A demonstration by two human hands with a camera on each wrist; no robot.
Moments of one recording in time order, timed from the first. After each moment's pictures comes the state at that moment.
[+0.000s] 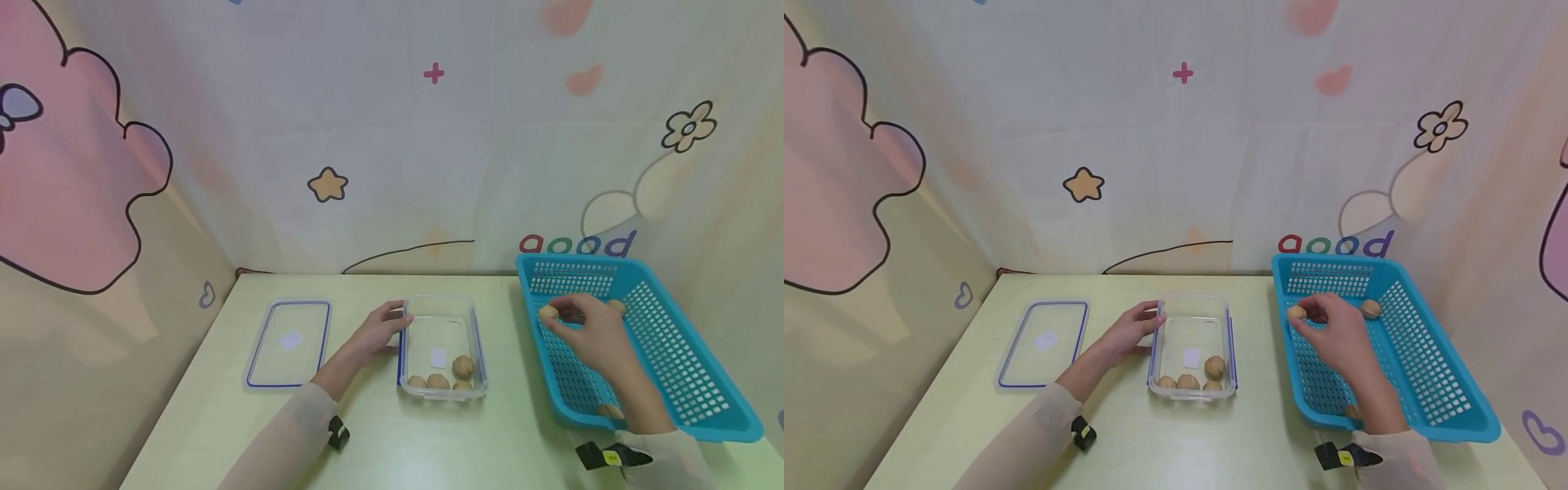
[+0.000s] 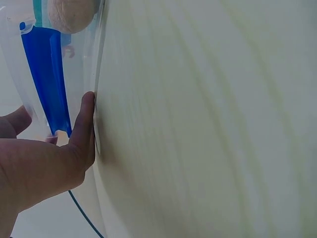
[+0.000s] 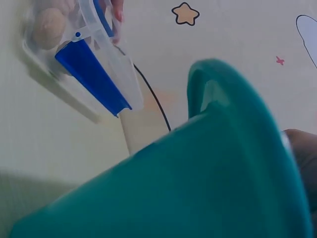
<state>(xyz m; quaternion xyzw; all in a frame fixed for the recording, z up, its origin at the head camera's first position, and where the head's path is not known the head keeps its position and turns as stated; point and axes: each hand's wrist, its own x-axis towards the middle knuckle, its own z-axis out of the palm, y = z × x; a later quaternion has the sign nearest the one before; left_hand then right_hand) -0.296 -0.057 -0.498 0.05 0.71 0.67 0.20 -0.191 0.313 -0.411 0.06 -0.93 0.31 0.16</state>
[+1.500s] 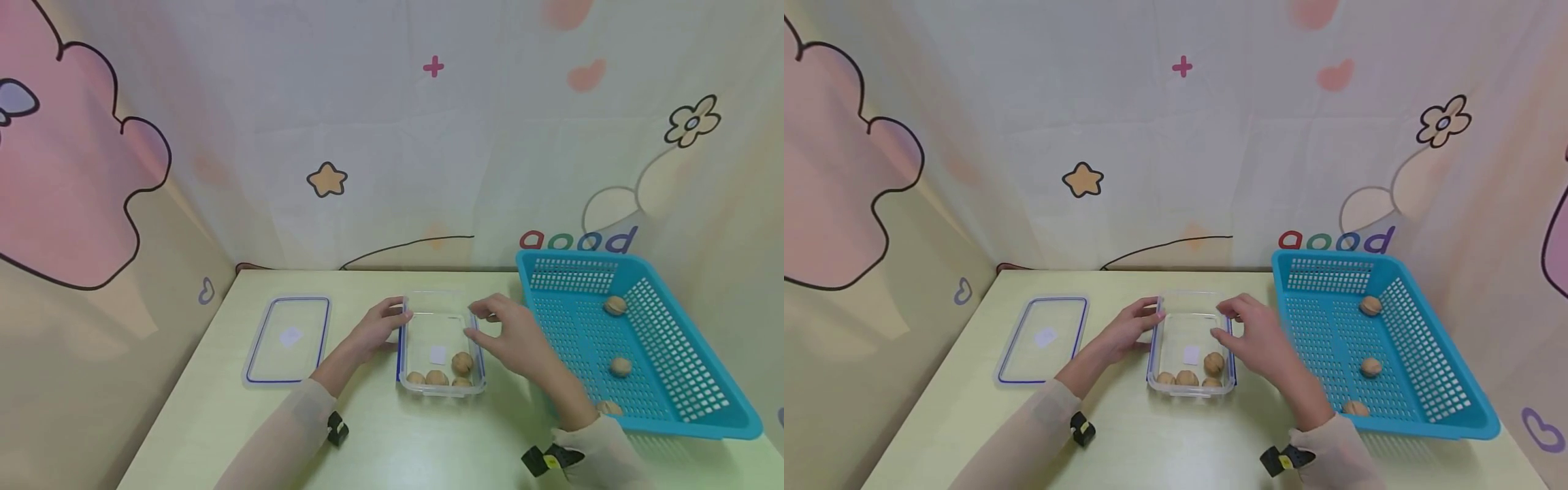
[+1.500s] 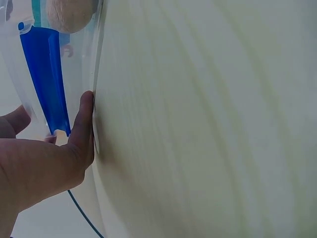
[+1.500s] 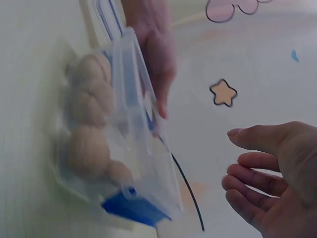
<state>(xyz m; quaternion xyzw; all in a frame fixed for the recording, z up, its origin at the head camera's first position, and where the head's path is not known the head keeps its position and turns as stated) -0.297 -0.058 -0.501 0.05 0.71 0.67 0.20 -0.202 0.210 -0.418 0.18 -0.92 0.33 0.14</state>
